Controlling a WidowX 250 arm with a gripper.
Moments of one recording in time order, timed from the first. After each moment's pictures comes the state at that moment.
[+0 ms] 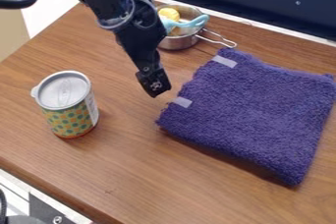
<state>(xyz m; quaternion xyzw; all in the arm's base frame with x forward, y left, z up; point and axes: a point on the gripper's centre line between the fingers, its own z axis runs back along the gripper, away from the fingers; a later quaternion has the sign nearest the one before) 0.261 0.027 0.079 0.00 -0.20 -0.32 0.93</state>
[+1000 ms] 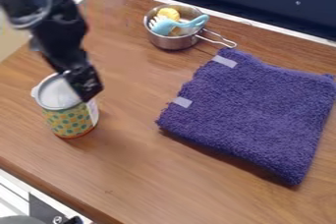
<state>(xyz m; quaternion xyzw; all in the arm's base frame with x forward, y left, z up) 0.188 0.086 0.104 0.03 -0.16 -0.13 0.98</state>
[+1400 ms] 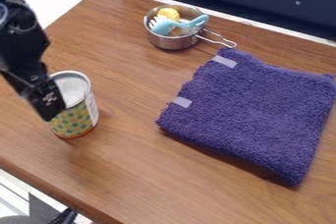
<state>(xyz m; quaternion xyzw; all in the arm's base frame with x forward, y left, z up) 0.152 0.107 0.097 0.00 -0.09 -0.10 0.99</state>
